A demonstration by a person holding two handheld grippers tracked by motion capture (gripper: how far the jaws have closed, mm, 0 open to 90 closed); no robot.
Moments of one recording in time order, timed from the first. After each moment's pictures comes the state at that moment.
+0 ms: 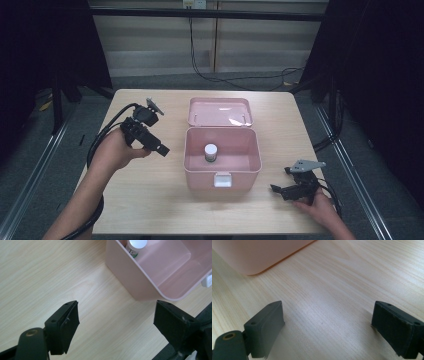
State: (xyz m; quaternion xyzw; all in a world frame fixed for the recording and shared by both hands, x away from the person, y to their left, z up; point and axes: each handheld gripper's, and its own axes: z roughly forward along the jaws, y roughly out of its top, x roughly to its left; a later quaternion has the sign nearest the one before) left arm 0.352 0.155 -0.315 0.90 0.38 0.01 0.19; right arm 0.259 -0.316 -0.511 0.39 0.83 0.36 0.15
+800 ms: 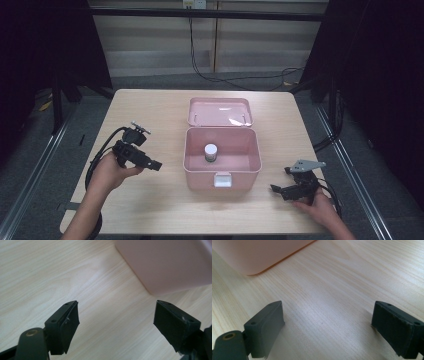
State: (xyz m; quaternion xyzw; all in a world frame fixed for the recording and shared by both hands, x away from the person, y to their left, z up) left arm 0.343 0.195 -0.392 0.88 0.42 0.00 0.24; right arm 0.259 -0.316 -0.511 0.39 0.83 0.36 0.15
